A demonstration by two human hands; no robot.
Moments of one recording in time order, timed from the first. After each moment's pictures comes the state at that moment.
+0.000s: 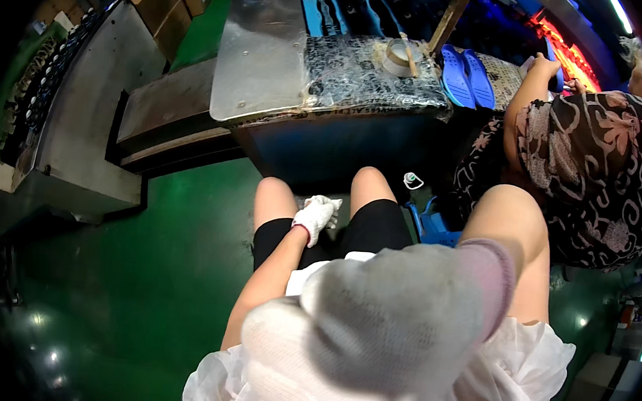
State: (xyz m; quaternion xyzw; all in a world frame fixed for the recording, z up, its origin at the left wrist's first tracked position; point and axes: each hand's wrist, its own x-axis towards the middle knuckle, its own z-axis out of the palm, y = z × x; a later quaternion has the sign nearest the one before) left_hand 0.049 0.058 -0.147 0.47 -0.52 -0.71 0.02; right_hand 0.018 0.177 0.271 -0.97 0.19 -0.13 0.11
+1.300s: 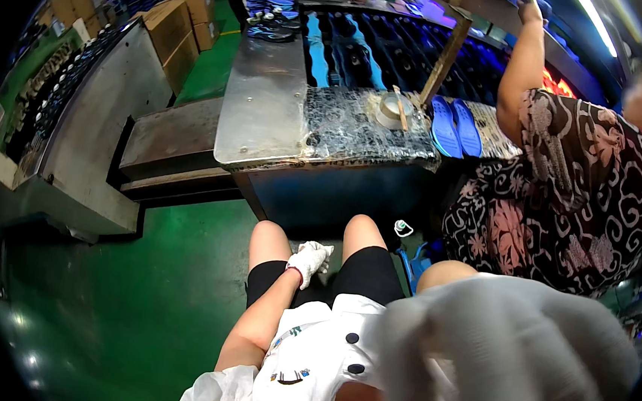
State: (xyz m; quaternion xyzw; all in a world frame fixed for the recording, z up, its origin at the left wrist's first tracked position) left_hand 0.039 0.060 -0.130 0.46 -0.55 -0.70 0.01; right_hand -0.011 0.215 0.245 -0.62 0.04 -0.78 0.03
